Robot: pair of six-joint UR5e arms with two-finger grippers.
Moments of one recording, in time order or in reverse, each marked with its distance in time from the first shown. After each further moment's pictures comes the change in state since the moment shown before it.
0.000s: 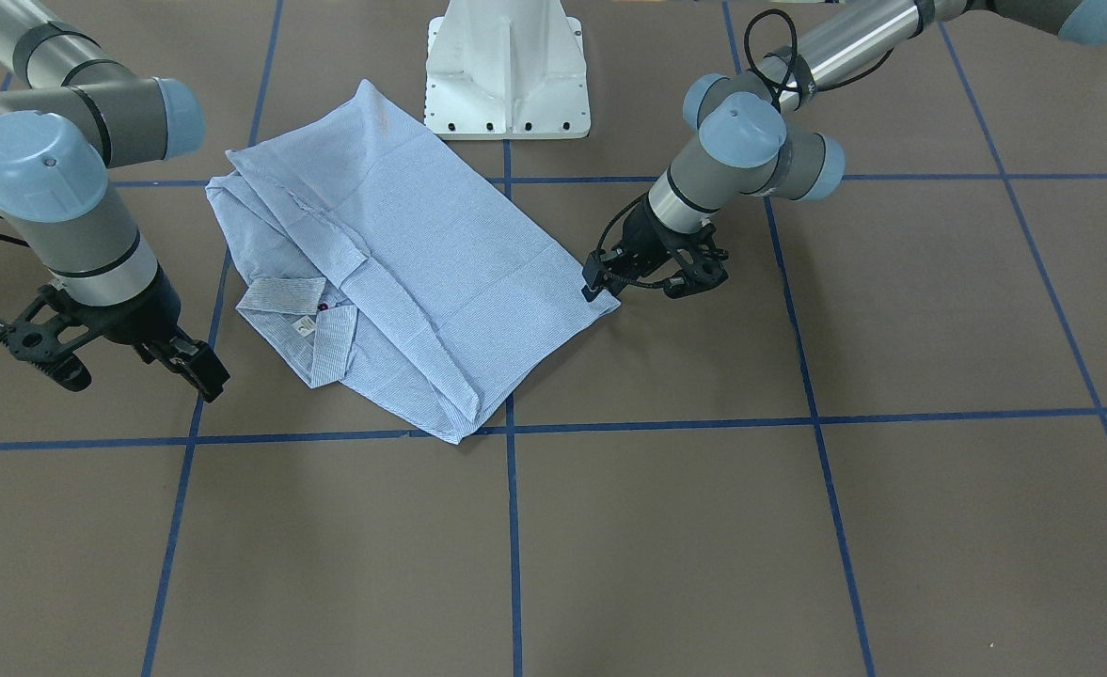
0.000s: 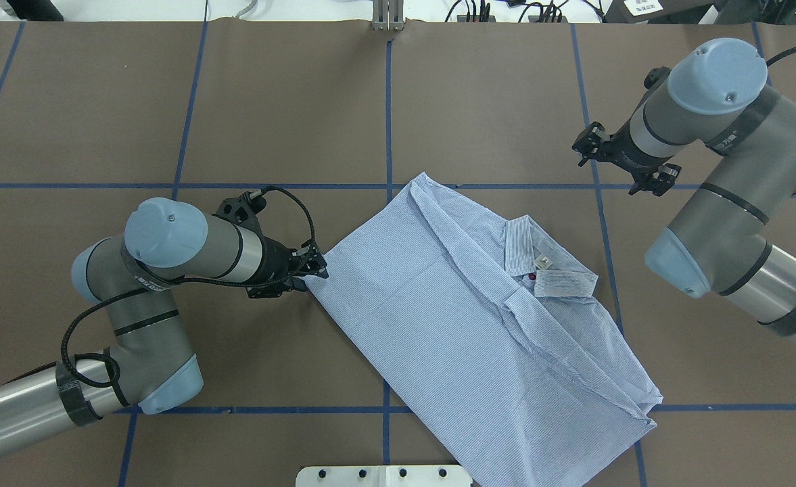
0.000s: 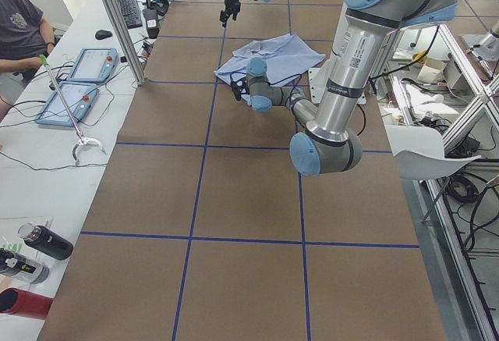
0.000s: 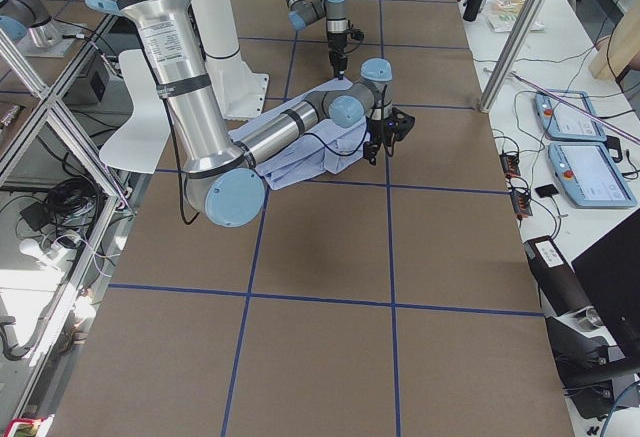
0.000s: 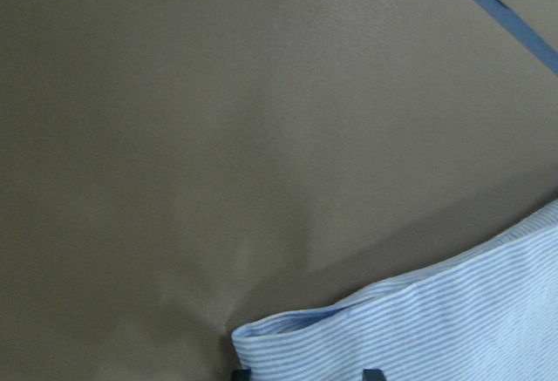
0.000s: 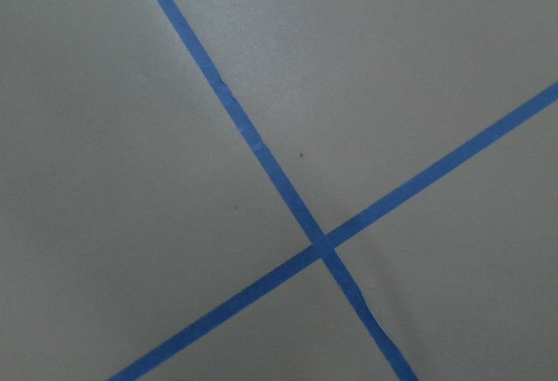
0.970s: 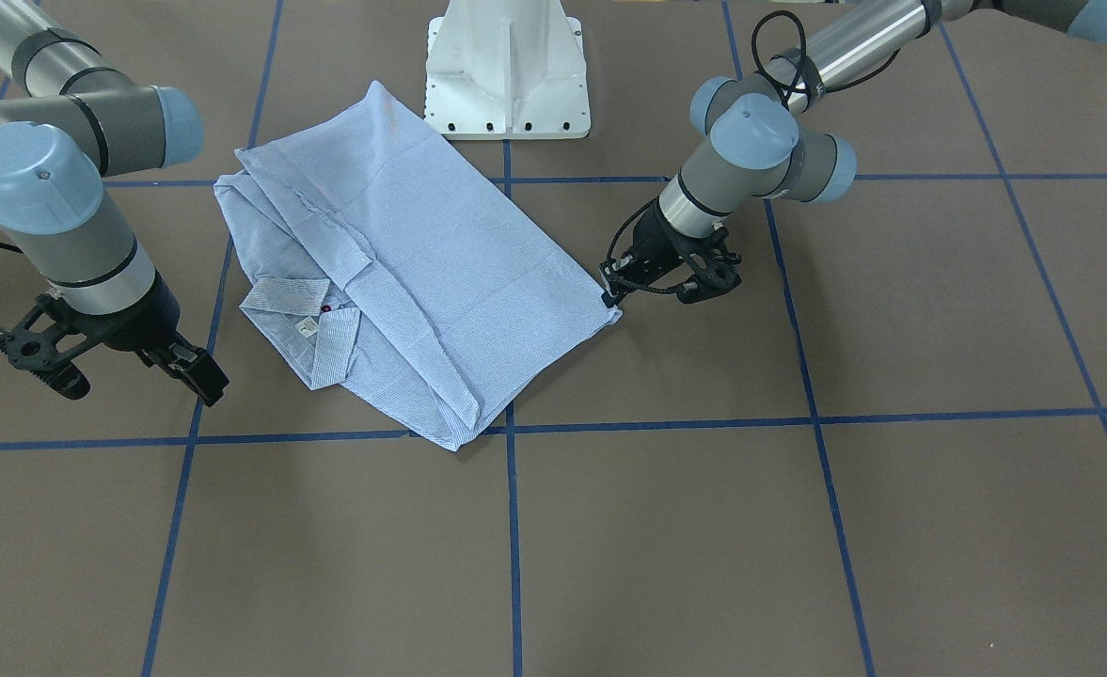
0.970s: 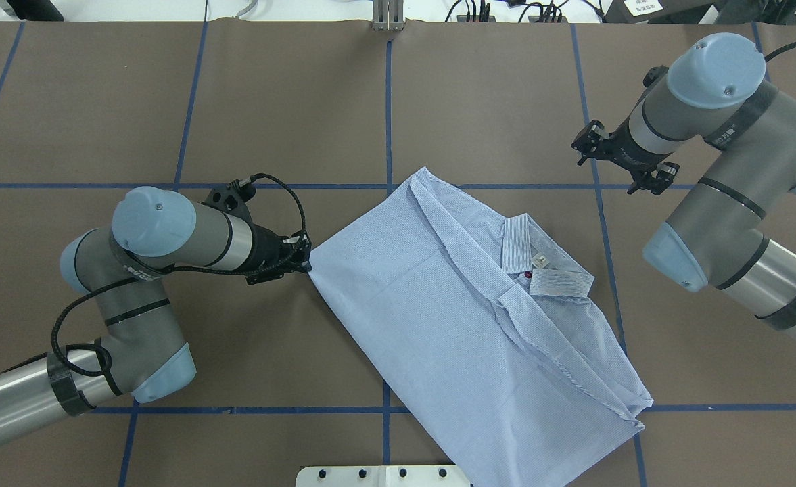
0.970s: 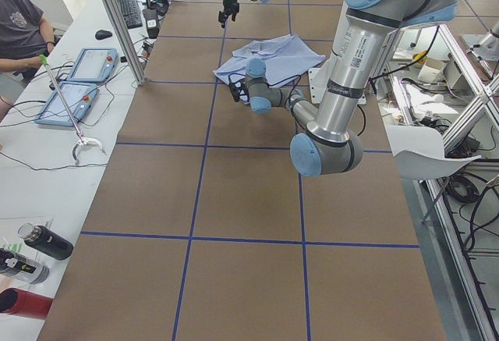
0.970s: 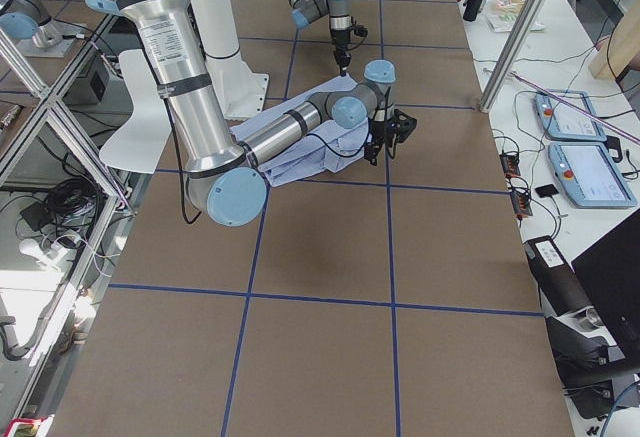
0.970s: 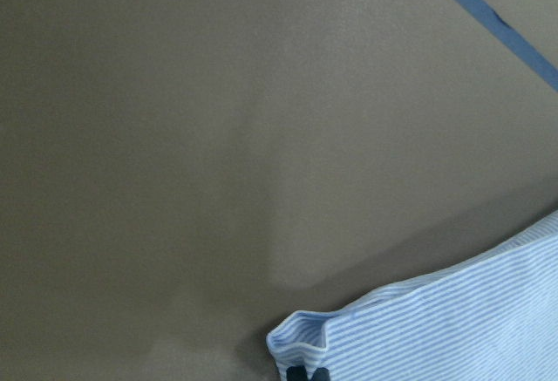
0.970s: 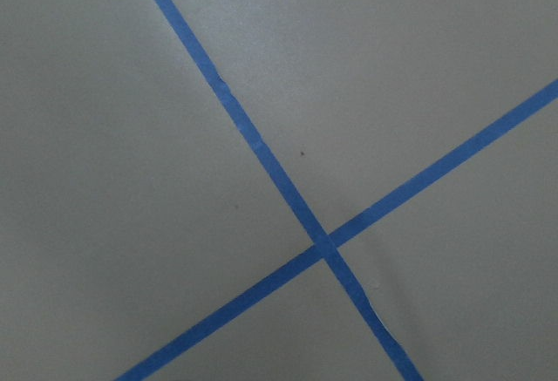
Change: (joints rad) left arm -0.044 0.008 -0.003 0.001 0.008 0.026; right arm 0.007 0.012 -0.022 0.003 0.023 0.002
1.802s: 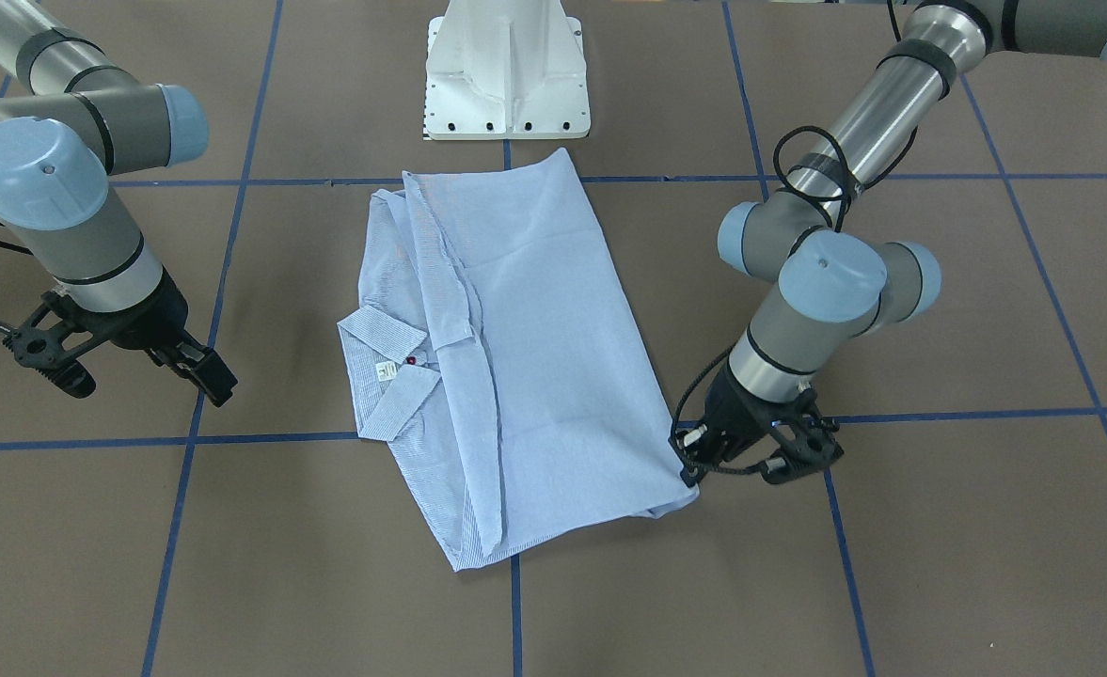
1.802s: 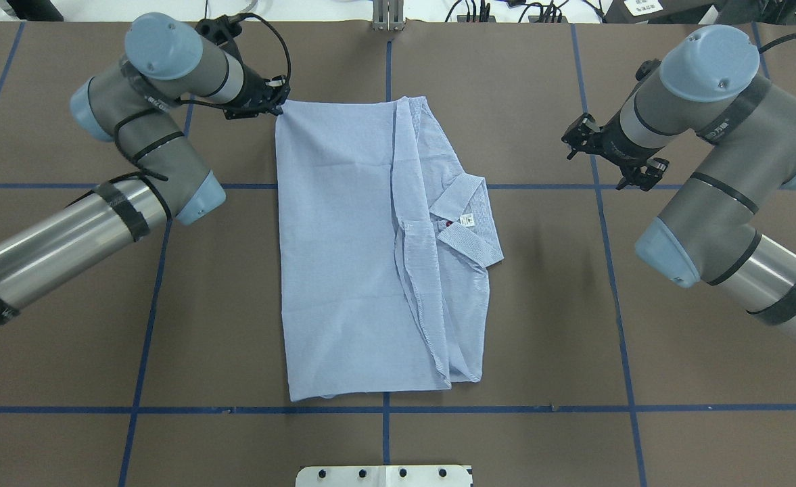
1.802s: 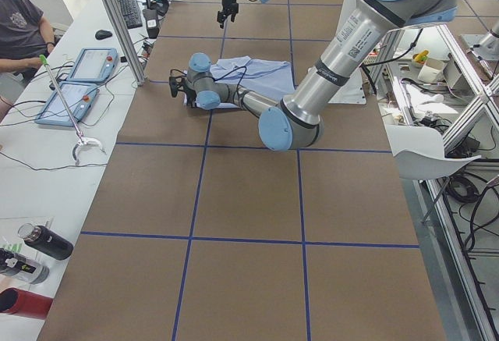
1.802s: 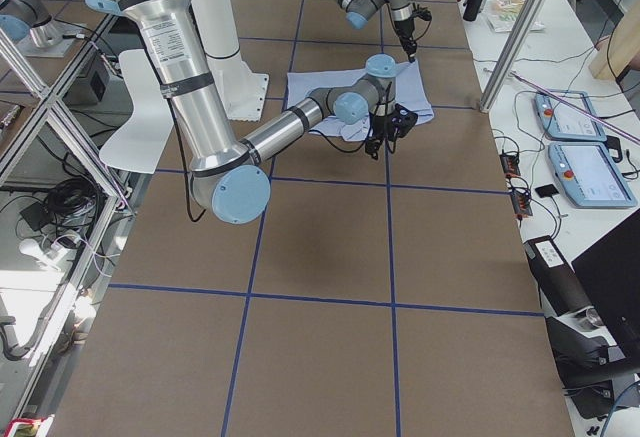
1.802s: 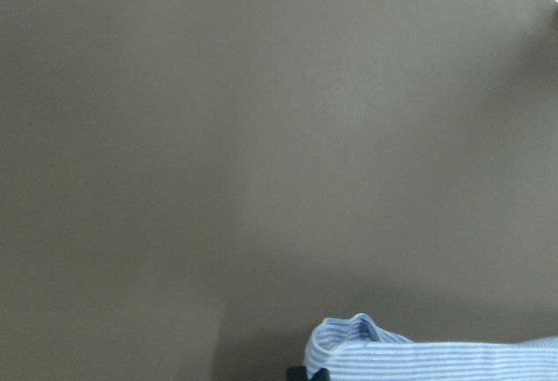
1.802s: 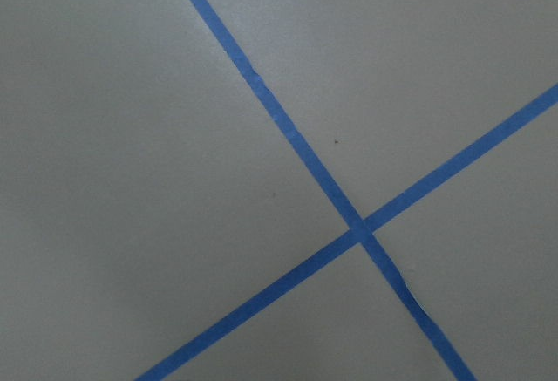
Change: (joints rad) left arm -0.302 -0.383 0.581 -0.060 0.037 0.371; right arm -0.003 0.030 0.002 0.003 0.006 0.035
